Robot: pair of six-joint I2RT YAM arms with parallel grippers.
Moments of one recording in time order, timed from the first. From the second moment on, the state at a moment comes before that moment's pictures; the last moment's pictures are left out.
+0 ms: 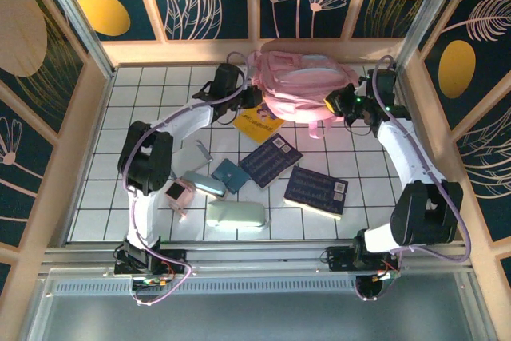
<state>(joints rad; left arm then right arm) -0.48 2.08 1.61 -0.12 0.34 -0.50 0.05 1.42 1.17 -0.41 -0.56 0.98</state>
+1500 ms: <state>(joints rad) -0.33 1.29 1.34 -0.24 -0.06 -0.46 0.55 1.96 1.90 -0.53 -0.71 0.33</state>
